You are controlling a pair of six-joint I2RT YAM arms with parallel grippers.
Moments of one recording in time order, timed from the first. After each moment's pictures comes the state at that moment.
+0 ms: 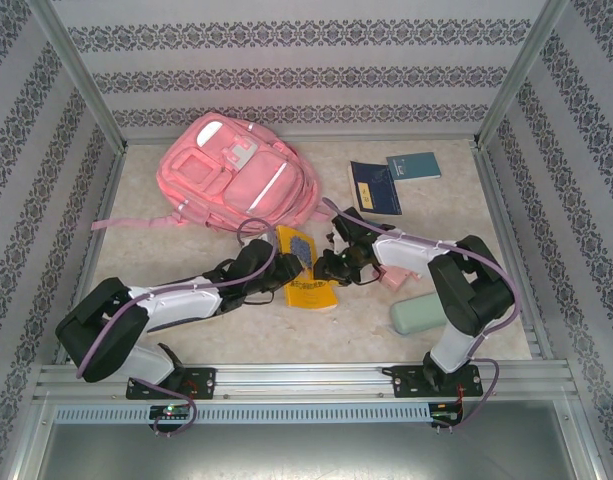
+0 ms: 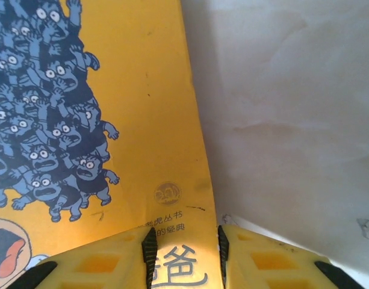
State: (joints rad) left arm -0.75 1.43 0.60 0.21 0.06 -1.18; right arm 0.57 1.71 0.94 -0.45 -0.51 0.69
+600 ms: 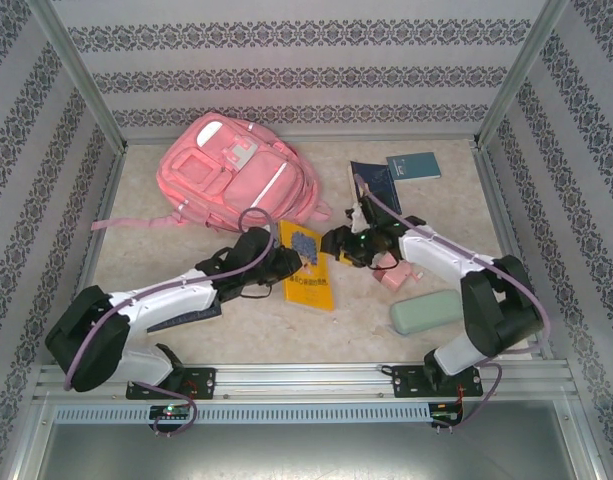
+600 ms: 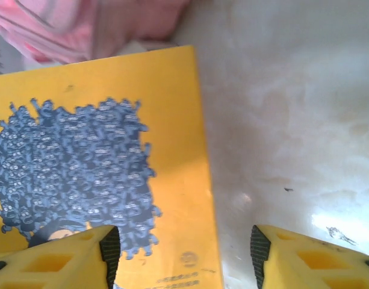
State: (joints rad) left arm -0.68 1.34 0.76 -0.01 0.18 -1.09; right arm 0.37 1.51 0.94 -0.38 -0.60 0.74
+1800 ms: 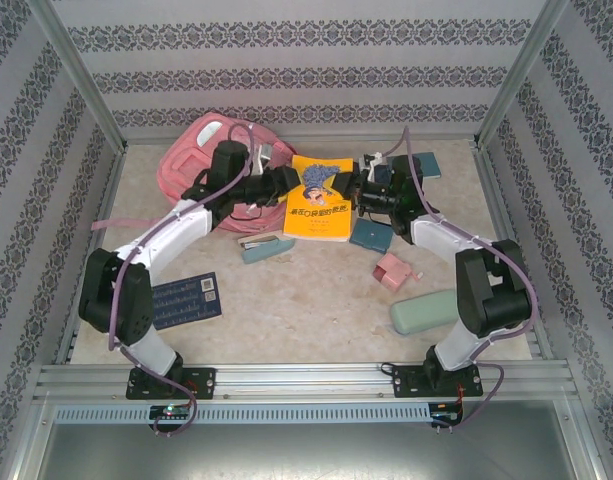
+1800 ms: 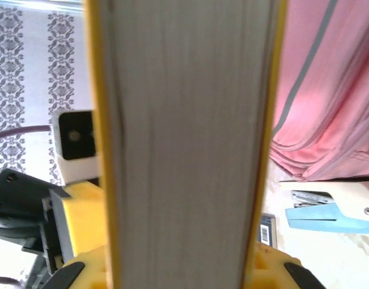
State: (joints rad) left arm -0.36 1.65 1.34 -0.20 0.58 -0.88; right arm 0.24 1.65 0.98 0.42 -0.93 1.26
